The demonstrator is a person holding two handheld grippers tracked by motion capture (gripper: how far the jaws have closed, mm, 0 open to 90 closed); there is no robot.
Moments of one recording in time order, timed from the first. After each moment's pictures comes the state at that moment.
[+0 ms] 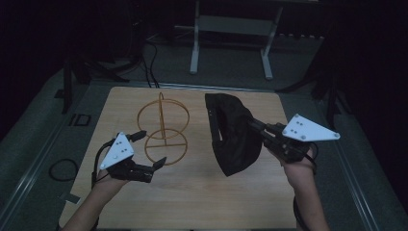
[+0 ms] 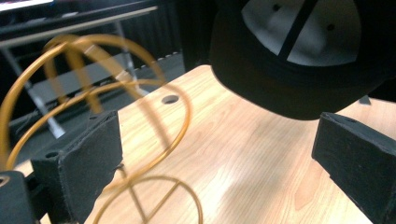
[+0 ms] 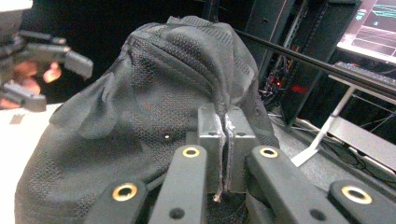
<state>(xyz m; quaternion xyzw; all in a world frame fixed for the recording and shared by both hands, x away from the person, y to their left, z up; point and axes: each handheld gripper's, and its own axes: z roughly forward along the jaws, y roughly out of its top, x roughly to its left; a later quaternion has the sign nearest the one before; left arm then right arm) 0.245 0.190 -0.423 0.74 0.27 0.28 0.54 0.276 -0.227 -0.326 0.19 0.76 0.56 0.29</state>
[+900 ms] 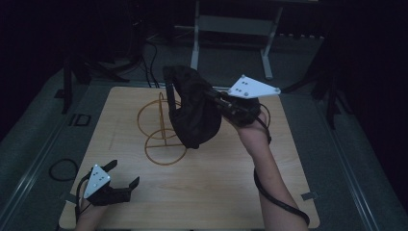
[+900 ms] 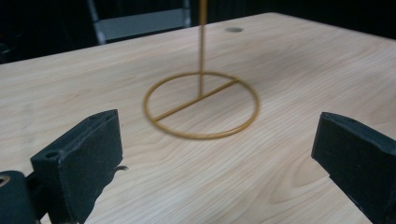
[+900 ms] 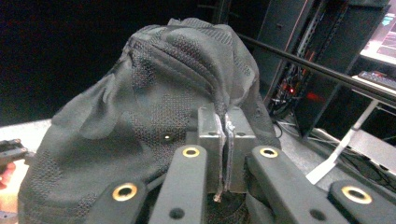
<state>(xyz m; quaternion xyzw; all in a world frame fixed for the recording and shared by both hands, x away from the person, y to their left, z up) 0.214 0.253 -0.537 0.71 0.40 0.30 0.50 0.334 -0.120 -0.293 0.19 0.76 0.56 0.27</state>
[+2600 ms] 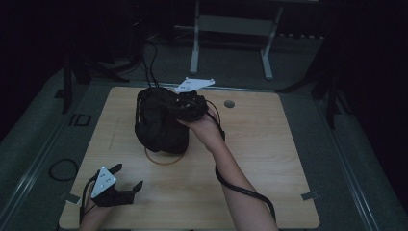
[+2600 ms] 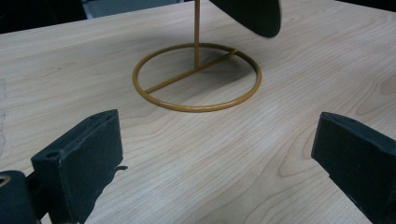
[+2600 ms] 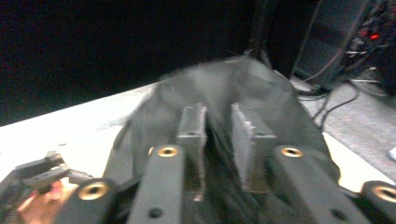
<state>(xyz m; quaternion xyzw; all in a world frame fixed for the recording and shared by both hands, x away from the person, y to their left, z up) 0.220 0.248 -0.560 0.73 0.40 0.27 0.48 0.387 -0.016 -0.348 0.21 0.82 0.52 0.13</state>
